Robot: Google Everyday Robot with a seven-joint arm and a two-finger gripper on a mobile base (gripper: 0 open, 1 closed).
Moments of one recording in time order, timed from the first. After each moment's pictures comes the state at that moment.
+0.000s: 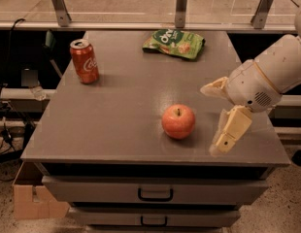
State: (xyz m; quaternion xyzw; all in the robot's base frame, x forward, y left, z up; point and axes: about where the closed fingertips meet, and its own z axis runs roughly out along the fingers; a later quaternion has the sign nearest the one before) arm 0.447 -0.131 0.874 -0.62 0.72 0.22 0.22
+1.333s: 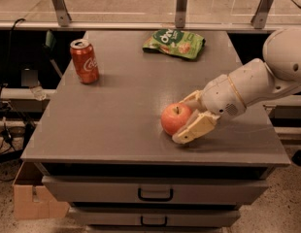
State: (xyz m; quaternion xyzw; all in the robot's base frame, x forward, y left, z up) arm 0.474 -0.079 0.835 -0.61 0.67 0.30 0.29
